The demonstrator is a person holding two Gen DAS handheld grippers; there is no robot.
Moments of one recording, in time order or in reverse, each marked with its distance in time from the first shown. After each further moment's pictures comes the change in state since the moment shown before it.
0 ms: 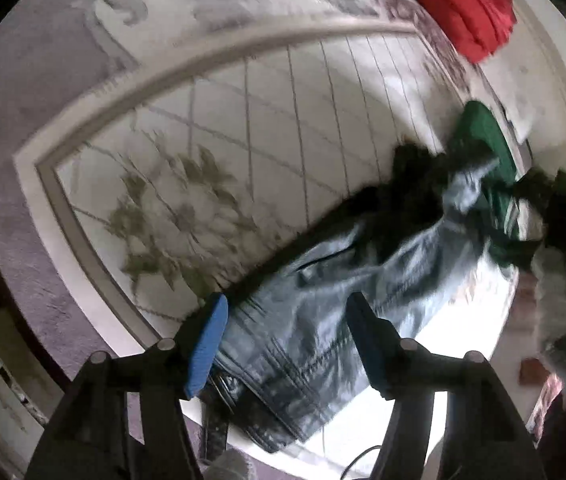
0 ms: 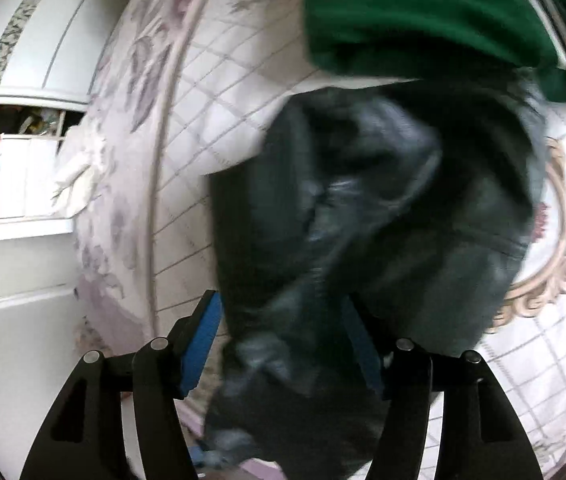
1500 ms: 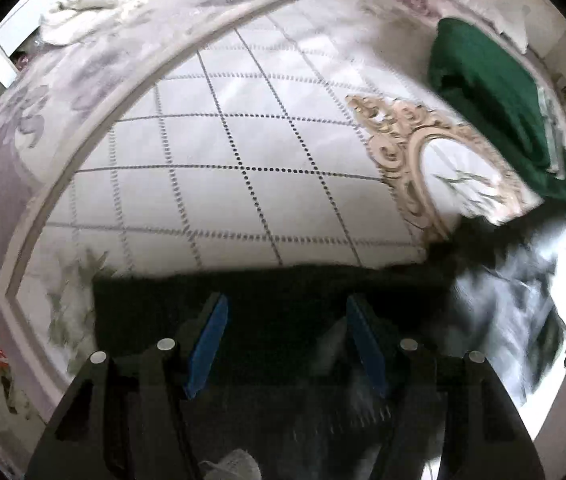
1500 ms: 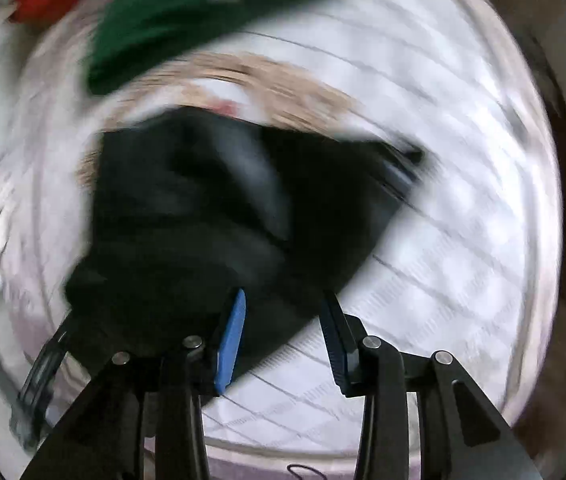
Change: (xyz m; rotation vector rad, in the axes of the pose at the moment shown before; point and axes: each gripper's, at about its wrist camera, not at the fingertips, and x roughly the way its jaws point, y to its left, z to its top) left arm 0.119 -0.122 0.030 0.331 -0.019 0.255; right arm -0.078 -0.158 -0.135 0.110 -0.139 -0.217
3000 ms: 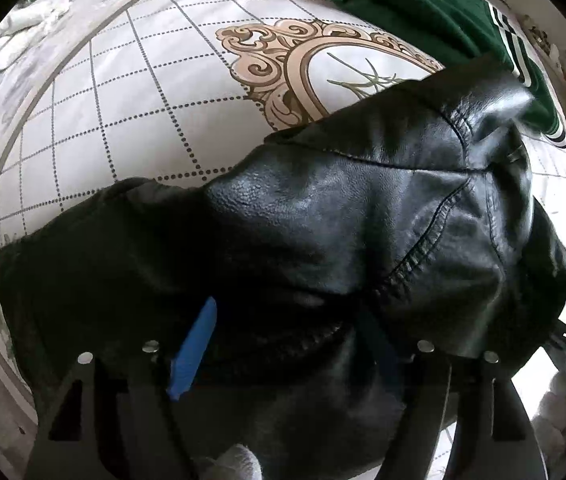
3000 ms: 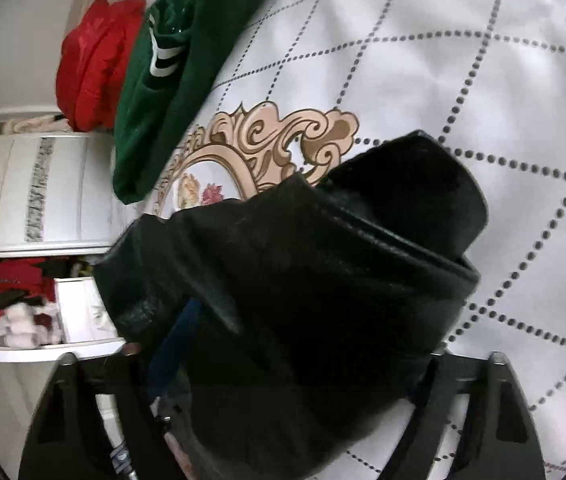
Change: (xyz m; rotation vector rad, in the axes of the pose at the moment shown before) left arm 0.029 -0.095 -0.044 0.151 0.056 -0.019; right arm 0.099 -0.140 0.028 0.323 -0.158 0.512
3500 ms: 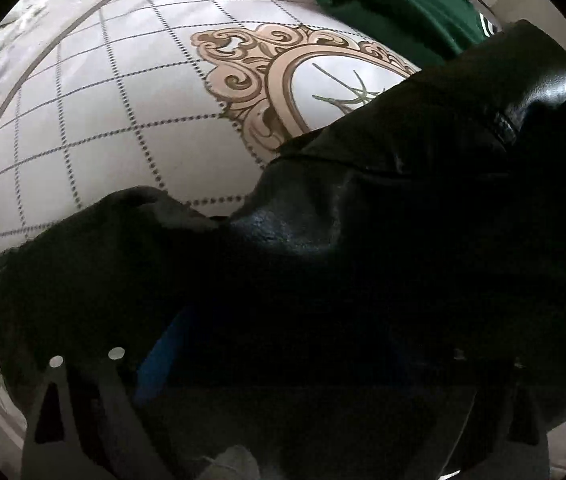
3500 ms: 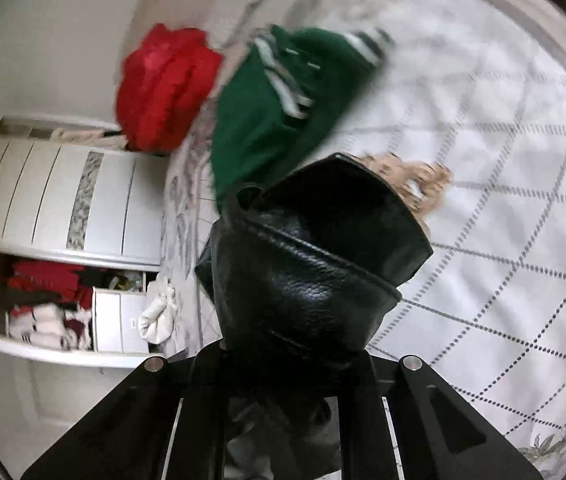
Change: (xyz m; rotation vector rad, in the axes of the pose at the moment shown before) left arm 0.011 0.000 0.019 0.013 0.011 -0.122; right arm -0.098 0.105 -0.038 -0.098 -0.167 0.114
